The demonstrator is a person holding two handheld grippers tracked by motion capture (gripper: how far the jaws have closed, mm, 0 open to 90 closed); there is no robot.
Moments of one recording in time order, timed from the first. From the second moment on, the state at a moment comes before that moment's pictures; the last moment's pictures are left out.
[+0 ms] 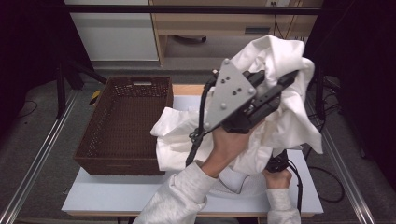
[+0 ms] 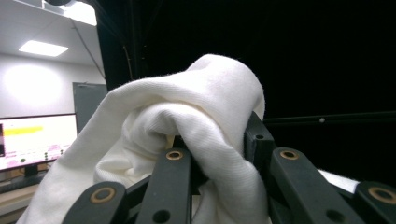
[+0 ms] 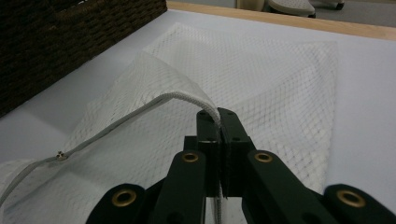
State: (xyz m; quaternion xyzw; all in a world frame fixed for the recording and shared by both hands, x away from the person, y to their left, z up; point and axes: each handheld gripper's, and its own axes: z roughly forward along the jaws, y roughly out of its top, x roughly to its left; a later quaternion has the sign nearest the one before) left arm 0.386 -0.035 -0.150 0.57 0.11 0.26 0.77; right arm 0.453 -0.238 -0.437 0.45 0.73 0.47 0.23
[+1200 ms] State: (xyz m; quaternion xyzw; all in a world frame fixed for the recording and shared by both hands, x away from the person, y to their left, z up) left arm 0.371 0.174 -0.207 0.60 0.18 0.35 0.69; right arm 0.459 -0.243 -0.442 0.46 0.72 0.47 0.22
